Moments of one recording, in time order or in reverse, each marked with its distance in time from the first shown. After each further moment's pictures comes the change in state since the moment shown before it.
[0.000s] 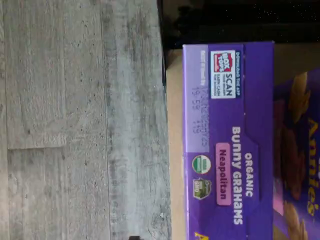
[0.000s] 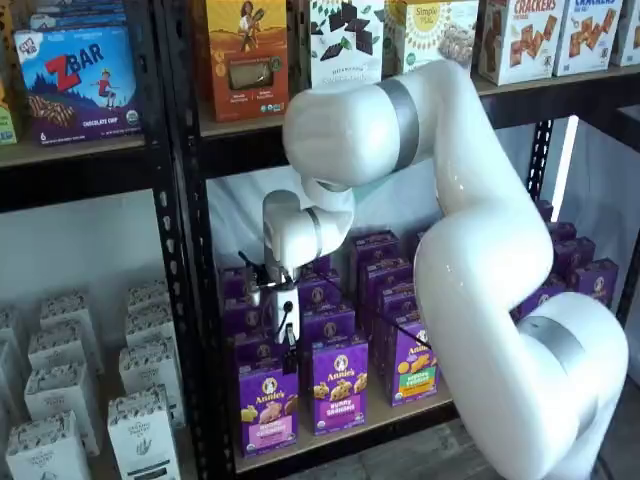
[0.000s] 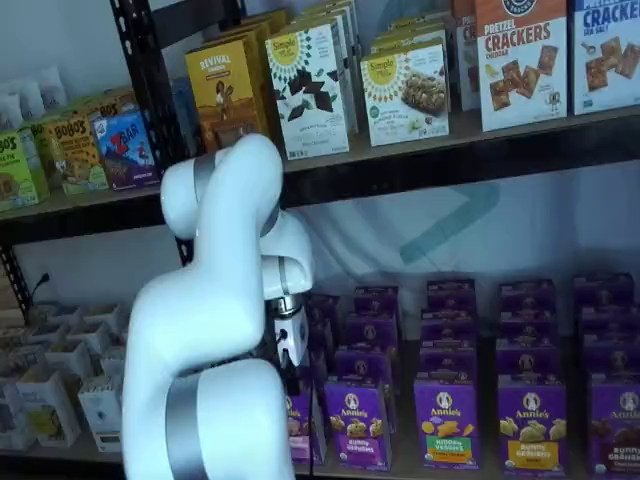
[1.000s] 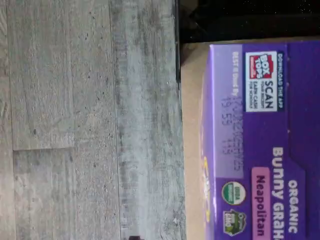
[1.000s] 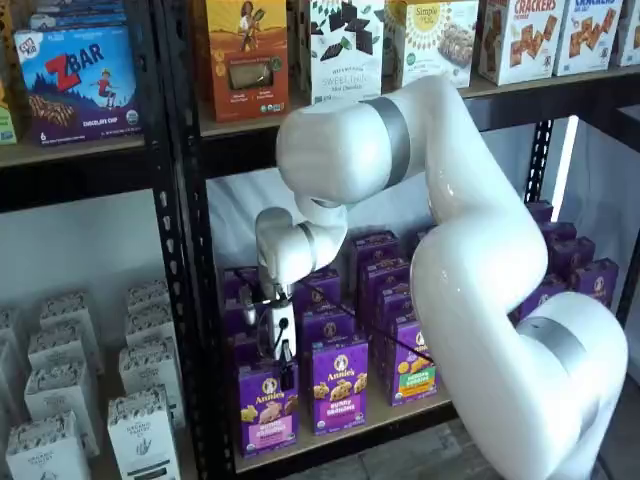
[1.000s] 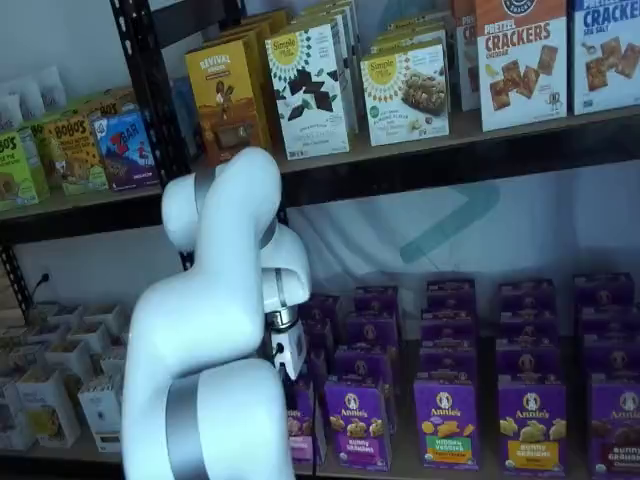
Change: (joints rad) arm 0.025 0.064 -0.040 -0.032 0.009 0.051
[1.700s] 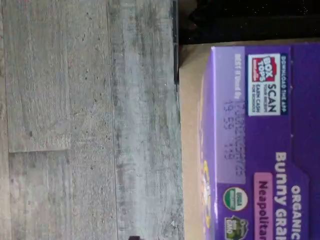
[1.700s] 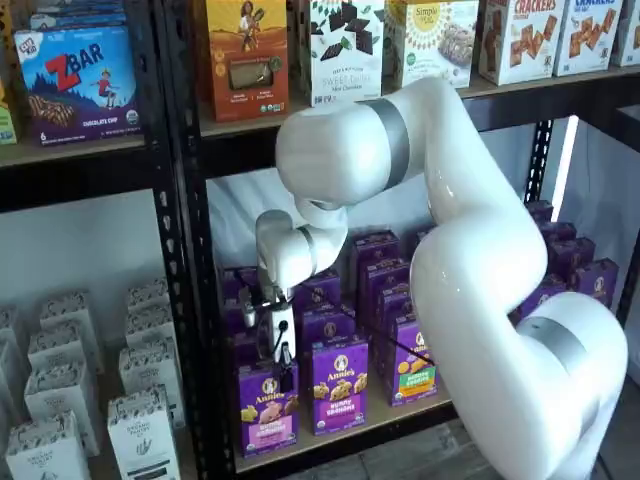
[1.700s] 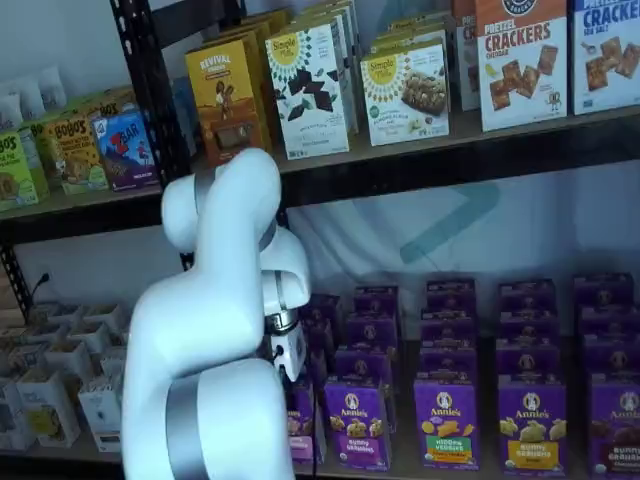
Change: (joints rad) arm 0.003 0.004 0.006 -0.002 -0.022 0.004
